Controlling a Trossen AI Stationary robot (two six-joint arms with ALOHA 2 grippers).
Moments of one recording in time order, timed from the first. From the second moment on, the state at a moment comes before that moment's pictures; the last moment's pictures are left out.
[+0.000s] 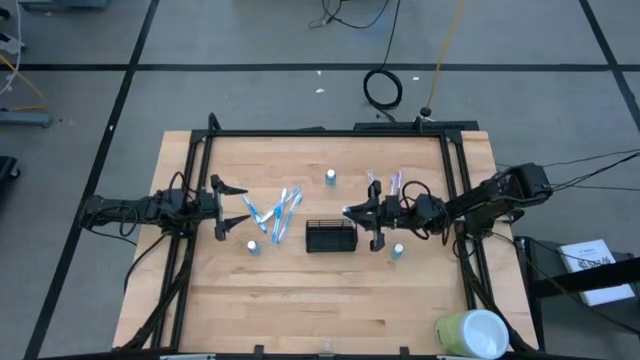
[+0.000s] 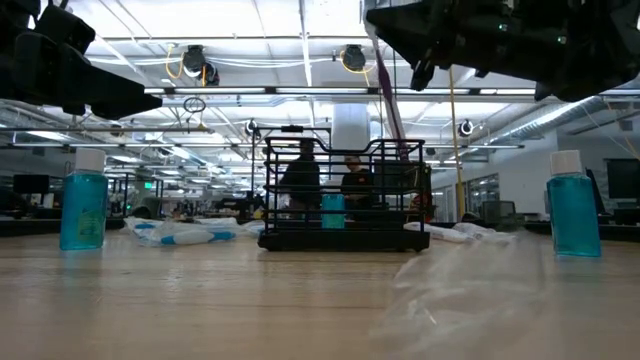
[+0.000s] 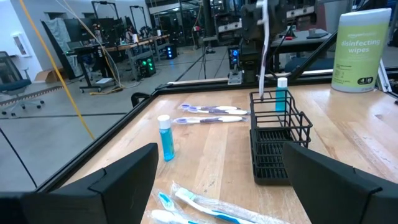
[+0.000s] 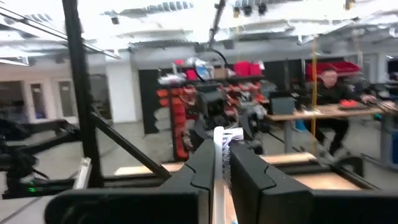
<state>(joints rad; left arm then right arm) -0.07 0.01 0.06 -0.11 -0.23 0.13 0.11 1.53 0.43 1.38 0.14 0.05</state>
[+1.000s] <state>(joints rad) -0.07 0.01 0.06 -0.11 -0.23 0.13 0.10 1.73 0.44 1.54 0.21 0.06</state>
